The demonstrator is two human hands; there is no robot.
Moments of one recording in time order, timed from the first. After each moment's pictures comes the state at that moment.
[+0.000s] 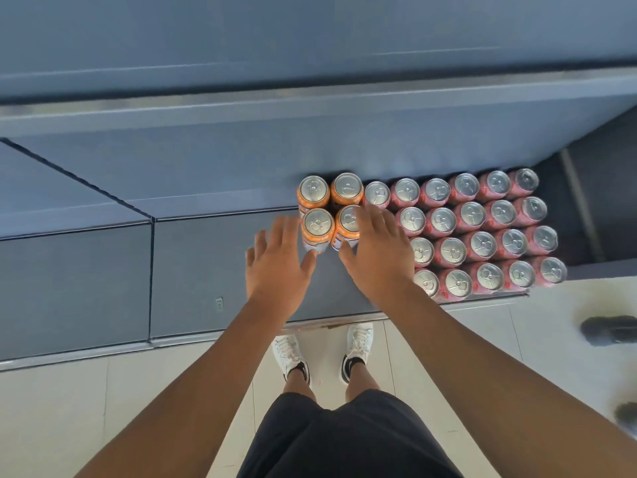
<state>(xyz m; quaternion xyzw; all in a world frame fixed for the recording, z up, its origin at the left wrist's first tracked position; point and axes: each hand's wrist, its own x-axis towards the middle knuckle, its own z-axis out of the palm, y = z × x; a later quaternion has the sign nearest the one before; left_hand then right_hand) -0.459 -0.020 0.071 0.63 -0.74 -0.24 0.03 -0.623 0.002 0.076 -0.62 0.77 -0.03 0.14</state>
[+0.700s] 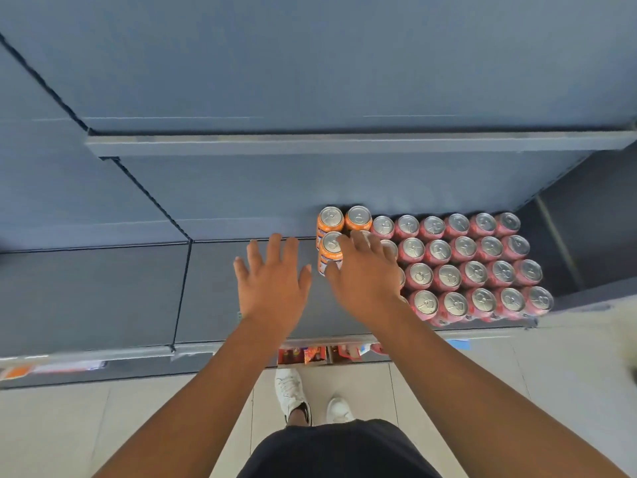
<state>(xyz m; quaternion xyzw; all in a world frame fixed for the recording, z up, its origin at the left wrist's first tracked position) -0.418 0.028 0.142 0.65 -0.76 -0.08 -0.04 -0.564 0.037 0.157 -0.65 0.75 0.02 0.13</state>
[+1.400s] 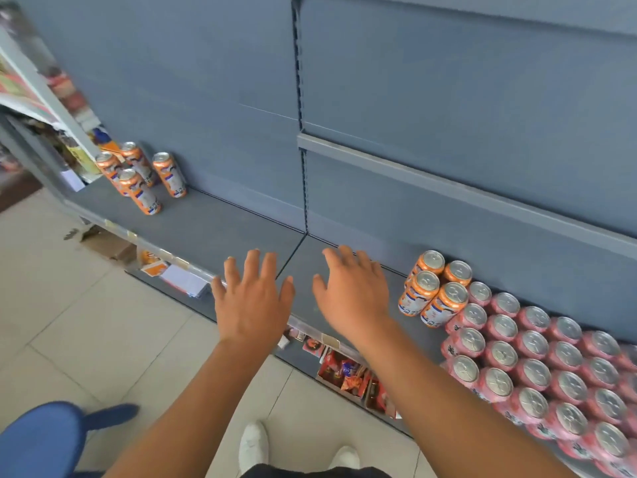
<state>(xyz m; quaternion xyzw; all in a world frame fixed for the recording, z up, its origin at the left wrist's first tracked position) -0.304 0.164 0.203 0.85 -0.52 0.00 0.08 -0.433 0.093 0.210 -0.83 0.54 -0.02 0.12</state>
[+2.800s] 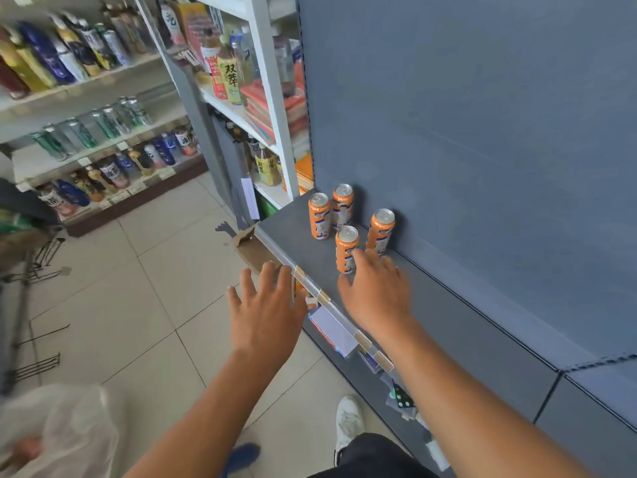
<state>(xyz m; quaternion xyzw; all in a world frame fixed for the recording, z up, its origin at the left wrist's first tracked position) 0.263 0.143 0.182 0.92 -0.40 0.02 0.00 0.164 0.003 0.178 -0.89 0.42 -0.06 0.17</state>
